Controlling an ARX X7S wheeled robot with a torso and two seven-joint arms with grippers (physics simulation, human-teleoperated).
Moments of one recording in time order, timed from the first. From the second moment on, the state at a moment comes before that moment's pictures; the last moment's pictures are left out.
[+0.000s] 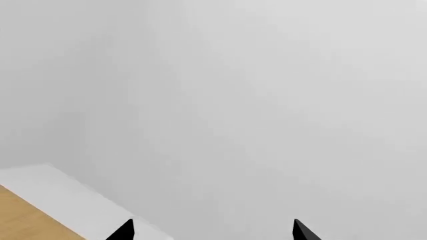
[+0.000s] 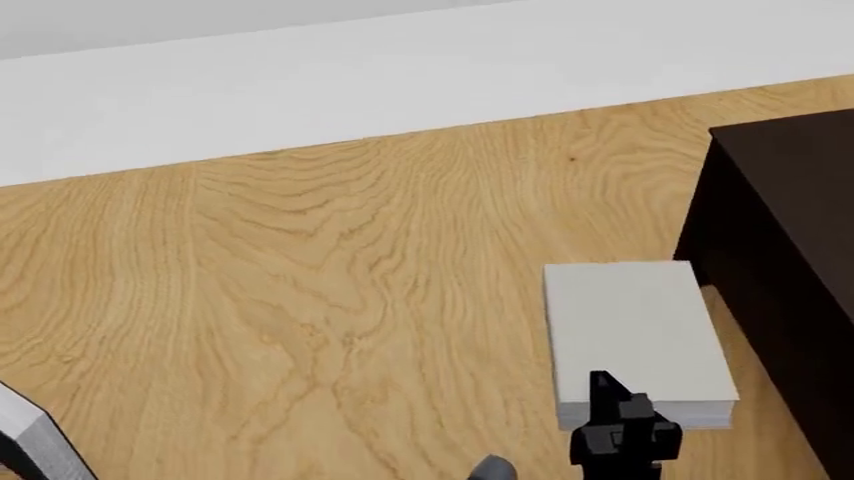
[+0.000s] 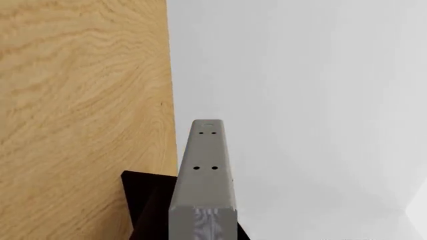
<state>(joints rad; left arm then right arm) -0.28 -0.43 -0.76 0.91 -1.16 -0.75 -0.70 1.37 0.71 -2.05 -0.42 0.67 1.11 1.14</state>
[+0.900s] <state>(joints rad) -0.27 -0.44 -0.75 0.90 -1.17 -0.73 -0.70 1.37 0.75 -1.97 -0.40 0.66 1.18 1.21</state>
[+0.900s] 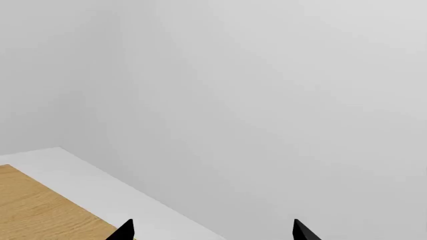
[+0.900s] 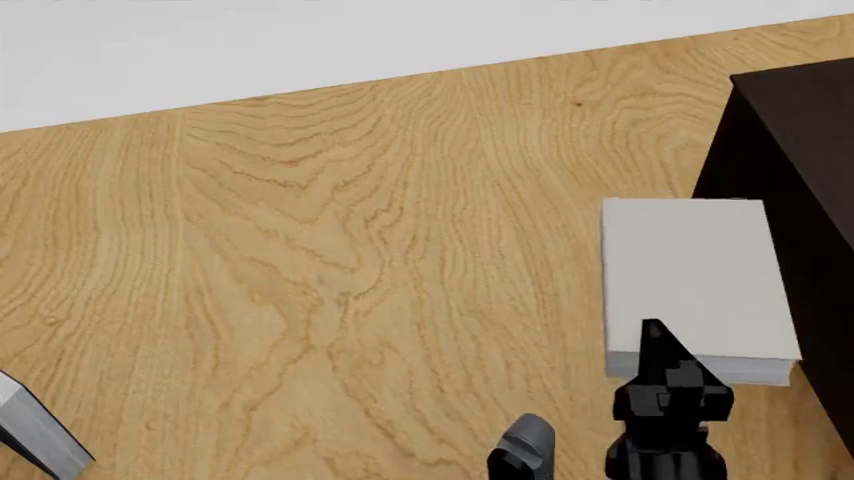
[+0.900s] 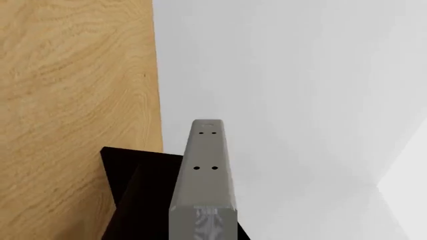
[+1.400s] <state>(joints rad) -0.26 -0.45 -0.74 0.90 -1.17 -0.72 -0.71 1.32 0.81 -1.96 -0.32 0.64 1.06 1.18</state>
